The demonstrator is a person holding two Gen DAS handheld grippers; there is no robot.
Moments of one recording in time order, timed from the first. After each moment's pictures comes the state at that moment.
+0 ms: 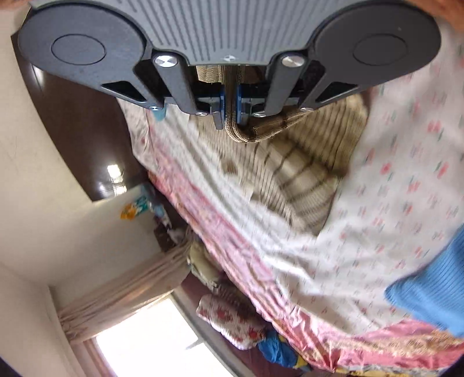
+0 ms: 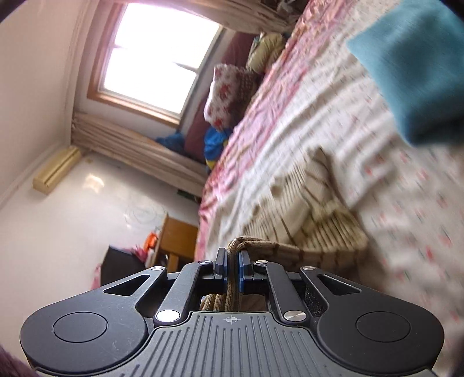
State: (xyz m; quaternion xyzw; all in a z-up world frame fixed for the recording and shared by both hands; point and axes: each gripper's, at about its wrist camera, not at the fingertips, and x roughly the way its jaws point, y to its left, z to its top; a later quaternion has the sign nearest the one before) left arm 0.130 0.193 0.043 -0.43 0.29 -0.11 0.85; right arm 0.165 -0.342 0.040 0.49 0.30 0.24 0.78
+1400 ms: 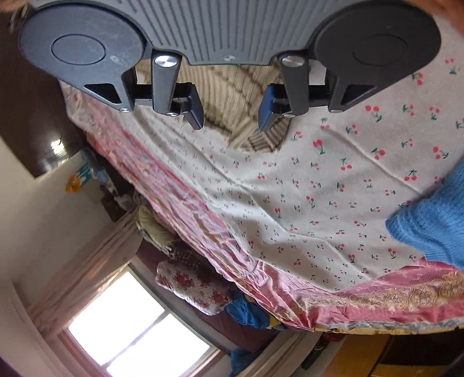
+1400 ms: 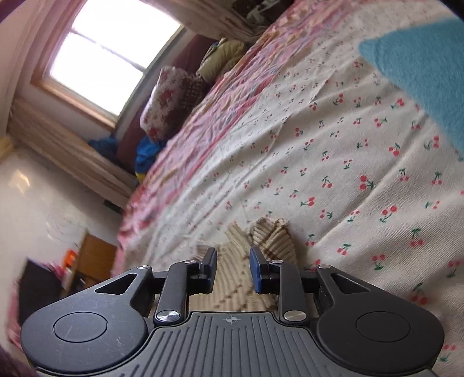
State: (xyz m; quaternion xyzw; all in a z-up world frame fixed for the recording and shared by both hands) left arm 0.251 0.215 0.002 -0.36 0.27 0.02 0.89; right arm 0.343 -0.288 -0.022 0.35 0.36 0.12 0.86
